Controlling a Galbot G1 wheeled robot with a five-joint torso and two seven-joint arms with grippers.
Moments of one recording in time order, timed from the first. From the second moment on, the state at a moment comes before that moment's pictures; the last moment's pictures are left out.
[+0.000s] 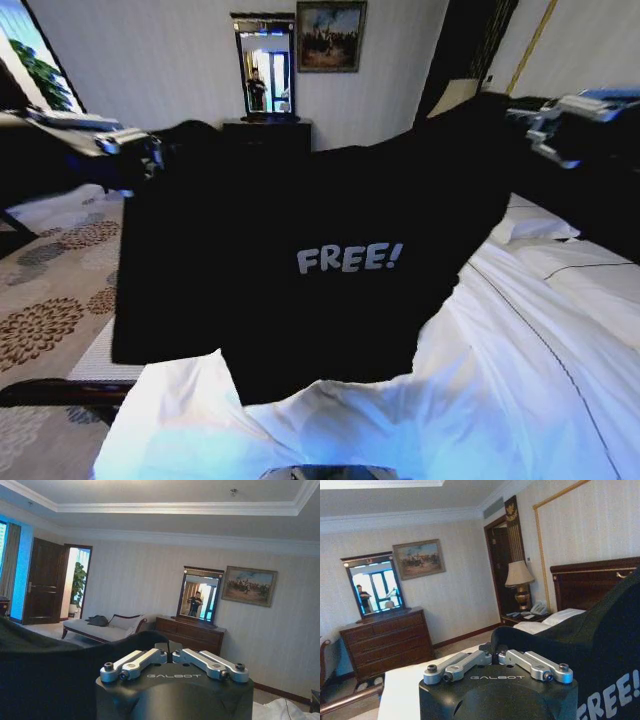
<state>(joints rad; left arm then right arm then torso) 0.41 0.05 -1.05 -2.49 -2.58 0.74 -0.78 -0.83 0.07 1.43 2.50 2.41 -0.74 0.76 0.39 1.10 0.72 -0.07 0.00</state>
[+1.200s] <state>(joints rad) 0.92 -0.57 -0.04 -2.22 -1.09 0.65 -0.59 -0.92 0.68 0.17 2.16 1.15 -0.56 0.39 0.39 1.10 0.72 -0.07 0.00</state>
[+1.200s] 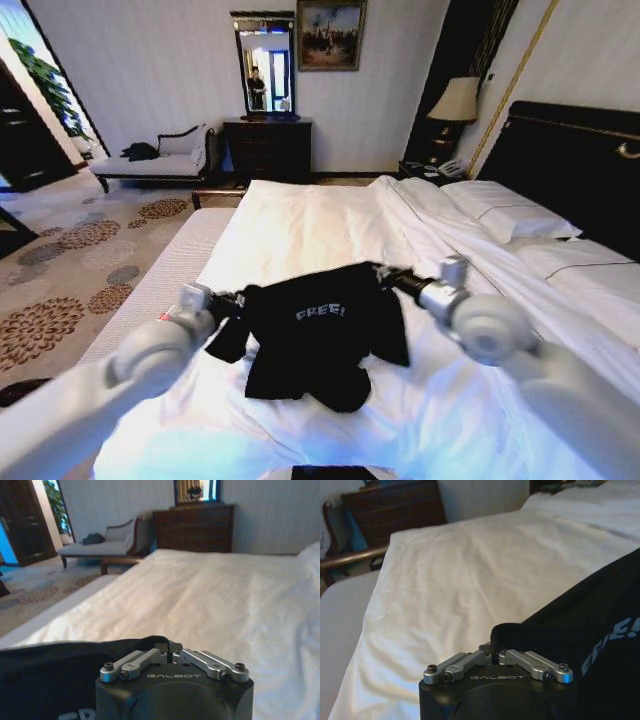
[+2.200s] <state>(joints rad) 0.25 -1.14 0.40 -1.16 -0.80 0.53 -0.34 -0.44 1.04 -0.20 1.16 0.73 -0.31 0.19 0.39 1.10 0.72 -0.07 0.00</state>
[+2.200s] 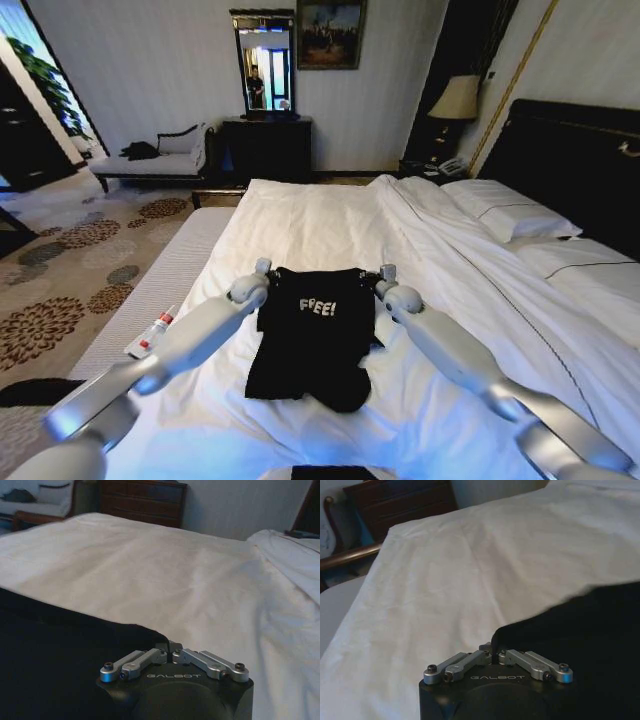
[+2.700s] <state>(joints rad) 0.09 -1.42 0.37 -0.72 -0.65 0.40 -0.24 -0.23 1.24 -0.22 0.80 0.68 -0.23 0.17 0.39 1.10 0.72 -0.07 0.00</state>
